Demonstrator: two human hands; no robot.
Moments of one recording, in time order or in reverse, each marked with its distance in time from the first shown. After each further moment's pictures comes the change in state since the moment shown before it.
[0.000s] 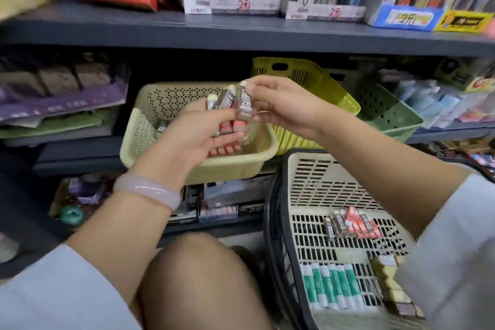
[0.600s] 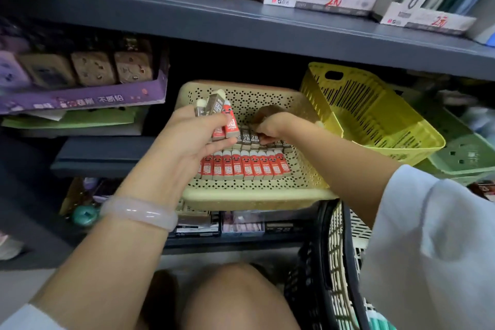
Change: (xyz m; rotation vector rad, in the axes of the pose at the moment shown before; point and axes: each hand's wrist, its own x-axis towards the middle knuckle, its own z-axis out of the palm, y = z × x) left_hand 0.054 -0.005 -0.093 -0.129 0.233 -0.011; right_hand 0.160 0.079 0.043 -0.696 0.089 0.628
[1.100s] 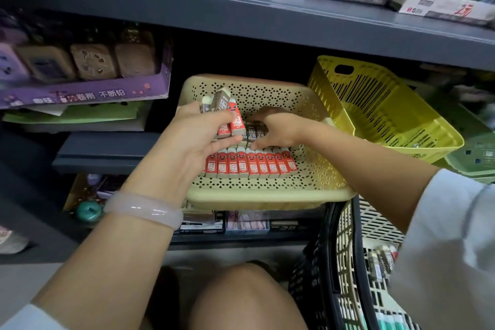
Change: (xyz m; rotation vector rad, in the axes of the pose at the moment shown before) left_hand 0.003 -0.001 0.004 0.008 0.019 -0.046; right_hand -0.002 0.019 -0.003 -0.718 0.060 -0.464
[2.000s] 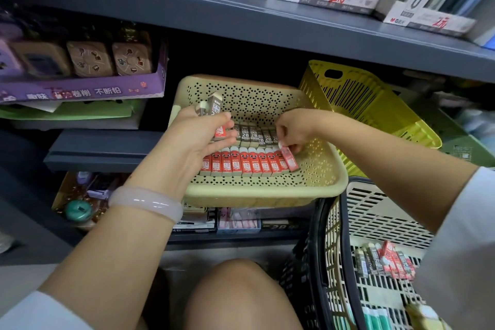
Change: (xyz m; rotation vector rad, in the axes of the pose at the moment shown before) left_hand 0.000 -0.005 -0.001 0.011 -0.021 -0.013; right_hand -0.047 -0.006 -0.036 -0.027 -0.200 0.268
